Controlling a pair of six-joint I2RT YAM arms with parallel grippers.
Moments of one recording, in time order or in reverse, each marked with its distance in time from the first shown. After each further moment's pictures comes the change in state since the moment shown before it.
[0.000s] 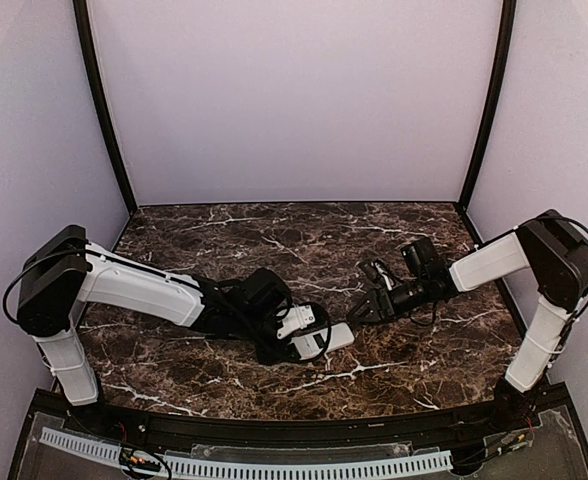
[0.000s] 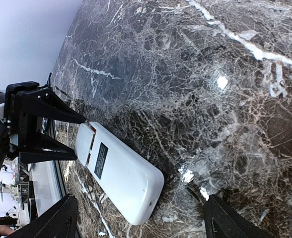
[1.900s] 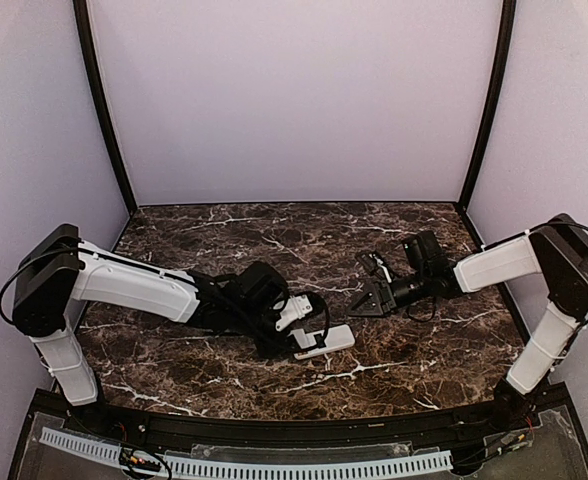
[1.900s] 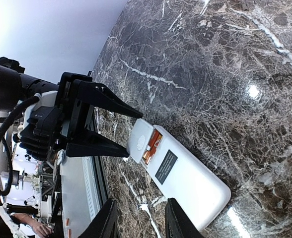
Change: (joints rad) left arm 0.016 -0.027 0.006 0.003 -0.019 -0.080; right arm 0.034 -0.078 -0.010 0.076 -0.146 0.121
